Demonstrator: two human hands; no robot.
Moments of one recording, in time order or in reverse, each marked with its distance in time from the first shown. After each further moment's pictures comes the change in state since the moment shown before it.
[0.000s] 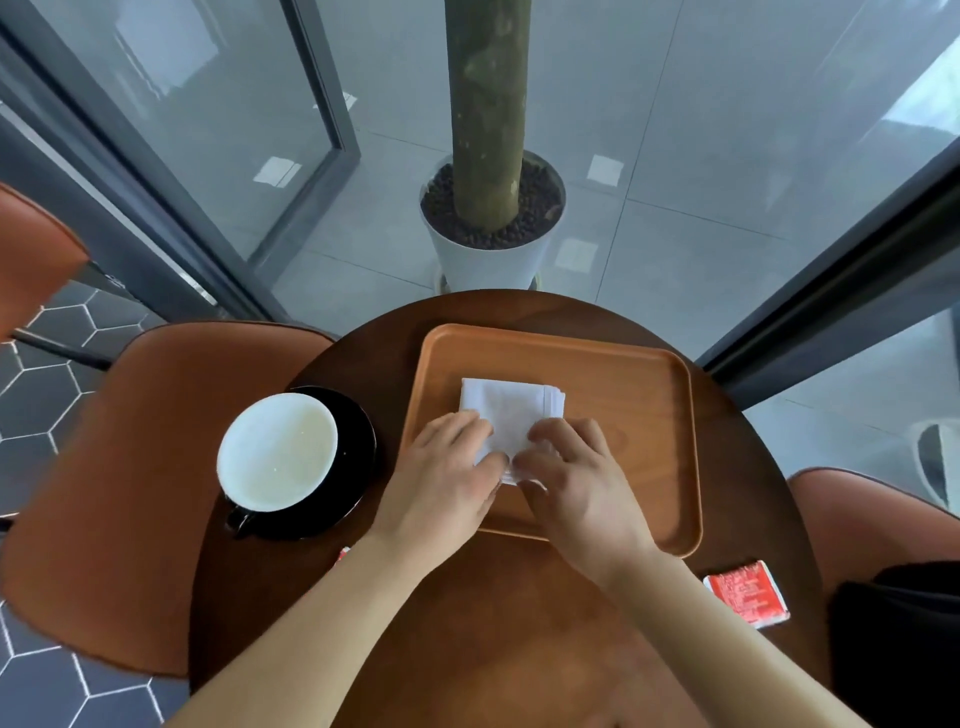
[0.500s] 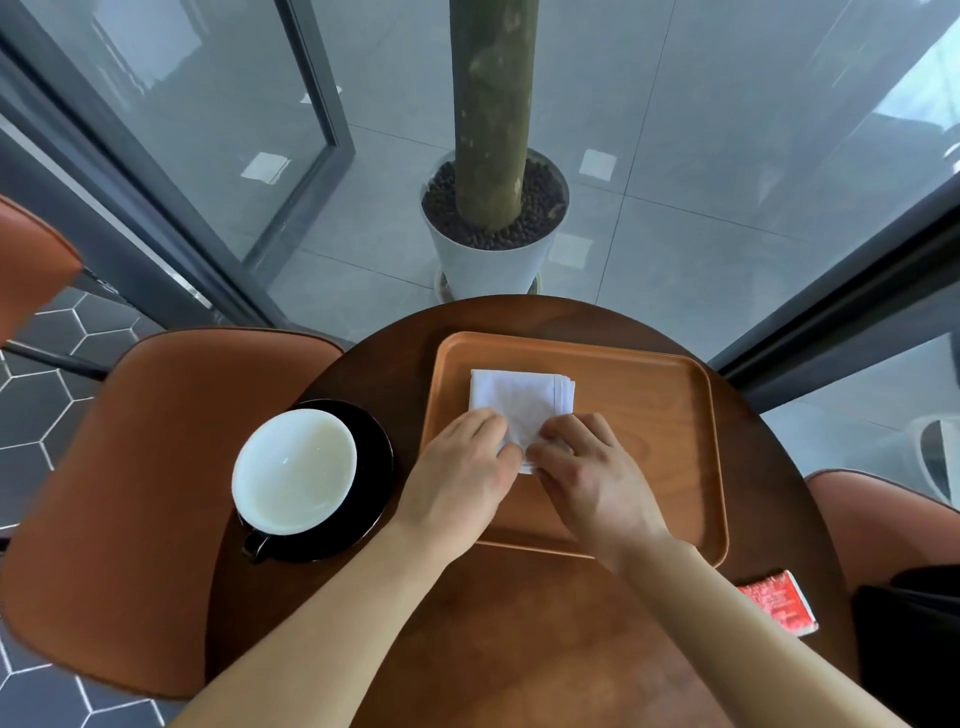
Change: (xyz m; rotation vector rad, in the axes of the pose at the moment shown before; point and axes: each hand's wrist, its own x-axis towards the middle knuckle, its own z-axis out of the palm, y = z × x) left_hand 0.019 -0.013 -0.005 0.029 -0.053 0.003; right_hand 0.024 0.001 0.003 -0.073 -0.083 -0.015
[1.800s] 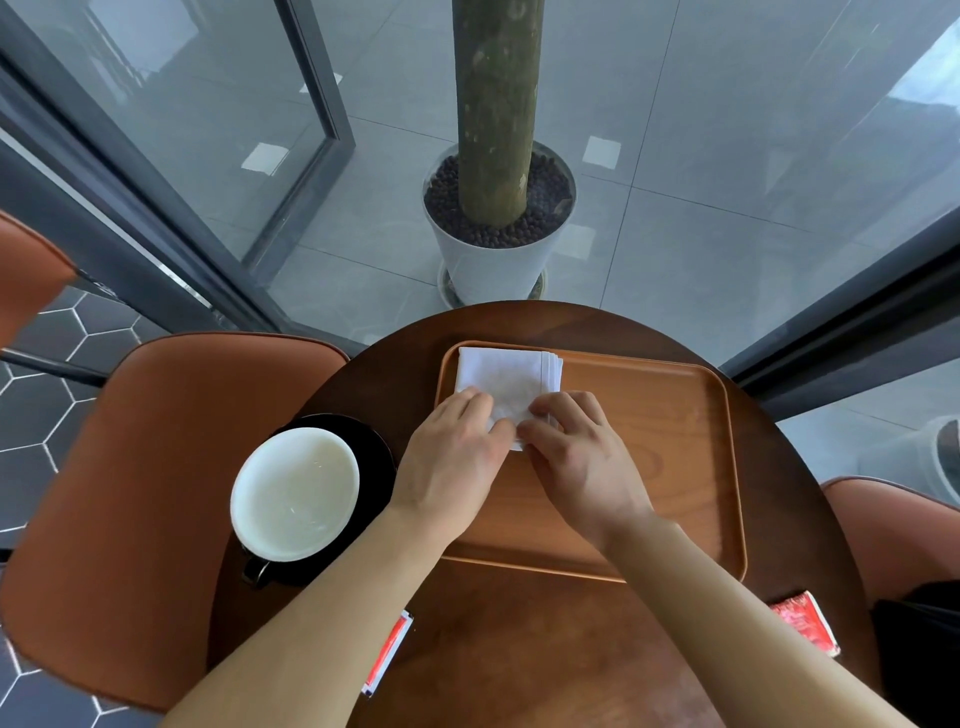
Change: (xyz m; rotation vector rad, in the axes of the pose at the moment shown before) left_hand 0.024 -0.020 -0.010 0.011 -0.066 -0.126; right_hand 0.040 -0.003 0.005 0.037 -0.003 0.033
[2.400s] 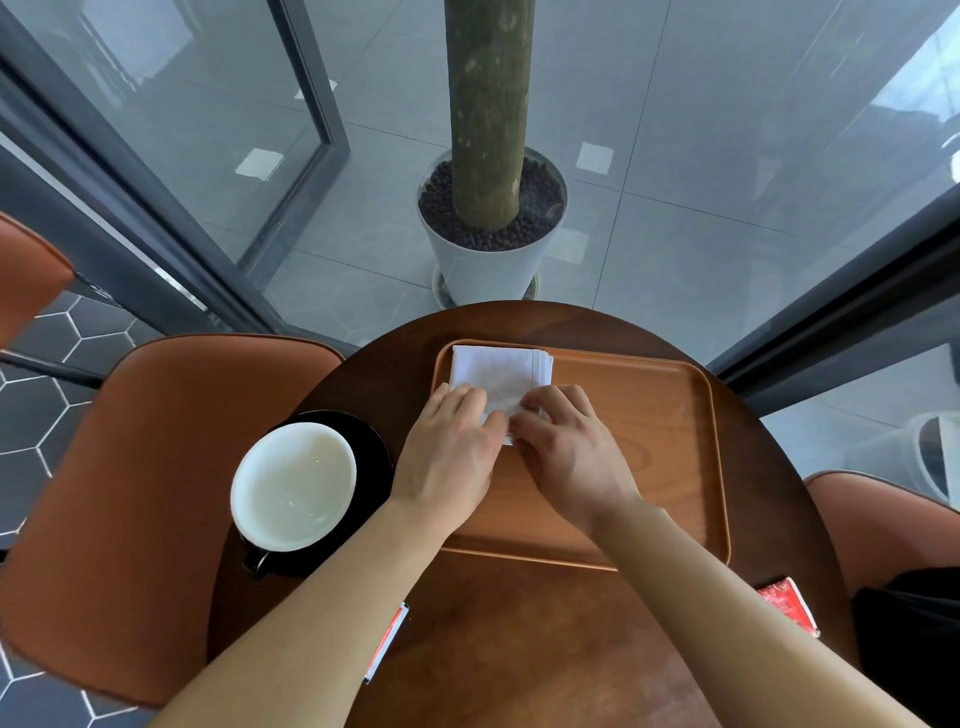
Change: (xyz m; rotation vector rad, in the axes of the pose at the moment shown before) left_hand -0.002 0.000 0.011 0.006 0.059 0.008; right_hand 0.001 -0.003 -0.004 -0.030 -0.023 0.003
